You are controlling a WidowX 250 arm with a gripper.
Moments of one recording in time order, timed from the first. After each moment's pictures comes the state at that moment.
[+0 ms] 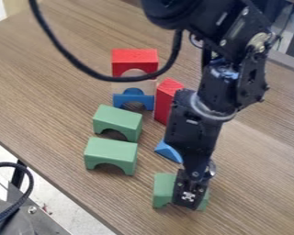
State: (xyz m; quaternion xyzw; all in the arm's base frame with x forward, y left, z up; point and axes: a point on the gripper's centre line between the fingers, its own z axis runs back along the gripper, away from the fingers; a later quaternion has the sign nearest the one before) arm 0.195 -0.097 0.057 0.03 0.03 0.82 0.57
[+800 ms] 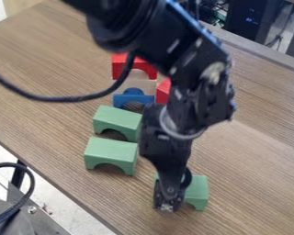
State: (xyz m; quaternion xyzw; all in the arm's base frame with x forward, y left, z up) arm 0.188 -0.085 0.045 -0.04 -0.04 0.85 0.53
